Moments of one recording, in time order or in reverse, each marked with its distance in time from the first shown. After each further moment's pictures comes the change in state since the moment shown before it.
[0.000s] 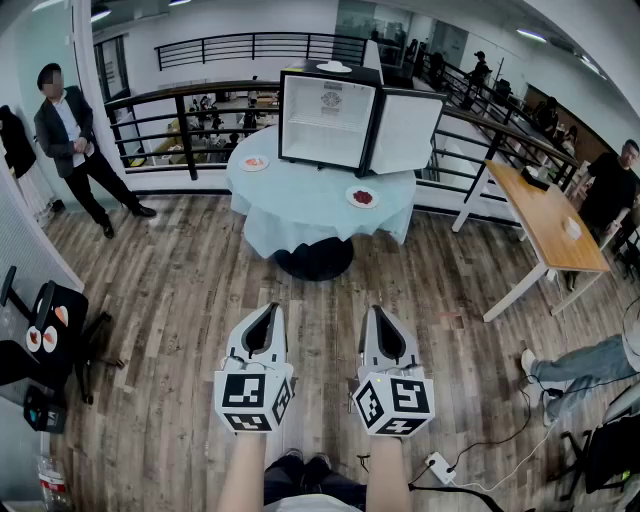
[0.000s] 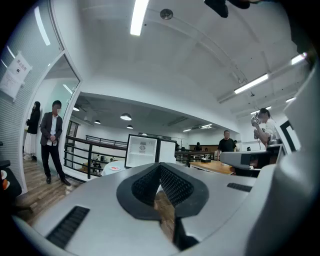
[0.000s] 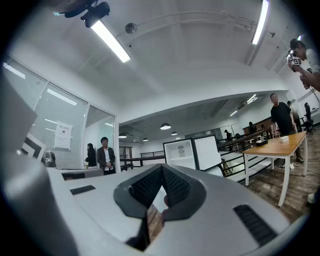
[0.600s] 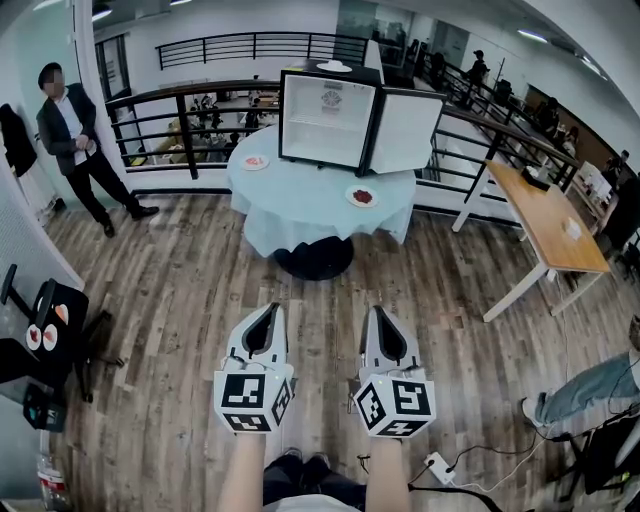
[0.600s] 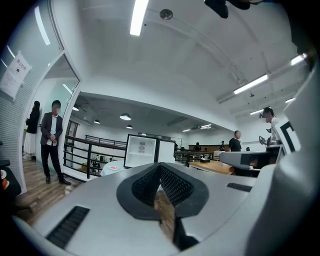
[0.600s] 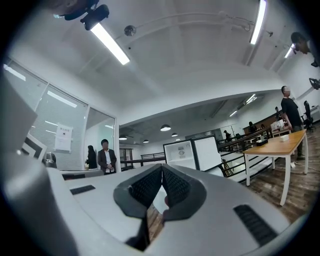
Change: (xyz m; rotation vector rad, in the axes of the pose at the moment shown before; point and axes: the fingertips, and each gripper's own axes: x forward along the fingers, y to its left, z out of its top) left arm -0.002 -0.006 0.000 0.001 -0.001 -0.008; right arm -0.006 -0.004 0.001 0.012 -0.019 0.006
